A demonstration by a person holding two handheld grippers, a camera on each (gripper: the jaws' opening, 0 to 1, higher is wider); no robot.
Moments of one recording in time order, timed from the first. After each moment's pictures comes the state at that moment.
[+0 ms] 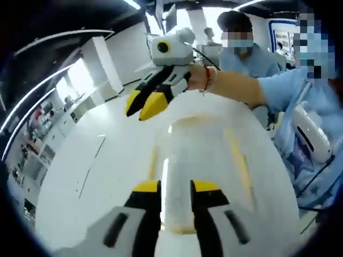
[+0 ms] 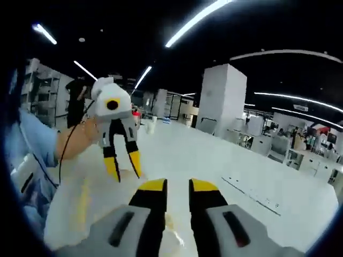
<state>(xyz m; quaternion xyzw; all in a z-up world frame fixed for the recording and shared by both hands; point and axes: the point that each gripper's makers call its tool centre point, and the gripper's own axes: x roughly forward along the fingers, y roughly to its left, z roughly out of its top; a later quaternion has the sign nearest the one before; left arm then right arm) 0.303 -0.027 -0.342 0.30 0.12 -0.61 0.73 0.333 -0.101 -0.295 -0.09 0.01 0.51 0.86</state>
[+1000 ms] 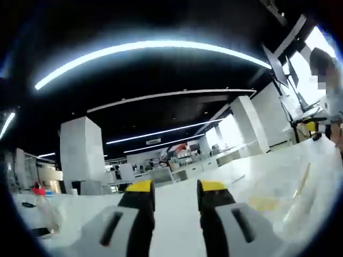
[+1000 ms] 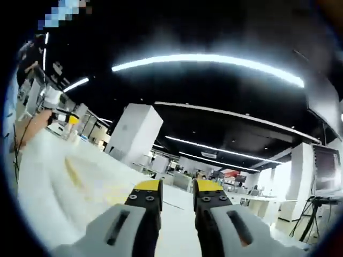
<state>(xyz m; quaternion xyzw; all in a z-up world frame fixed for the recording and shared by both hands) 0.277 0.209 -0.269 0.08 -0.16 -0.09 0.98 0.223 -0.272 -0.308 -0.17 -0.18 0.11 0.96</state>
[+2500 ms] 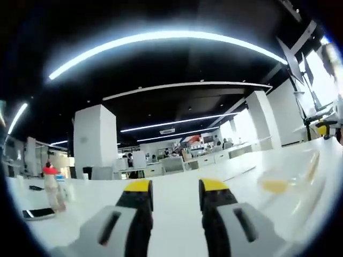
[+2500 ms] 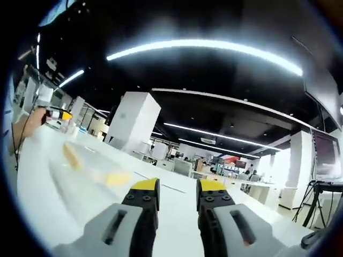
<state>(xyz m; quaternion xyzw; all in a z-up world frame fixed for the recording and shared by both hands) 0.274 0.228 -0.296 0.06 -0.14 -0.06 0.99 0.225 -0.274 -0.330 -0.15 -0.14 0.13 0.97</state>
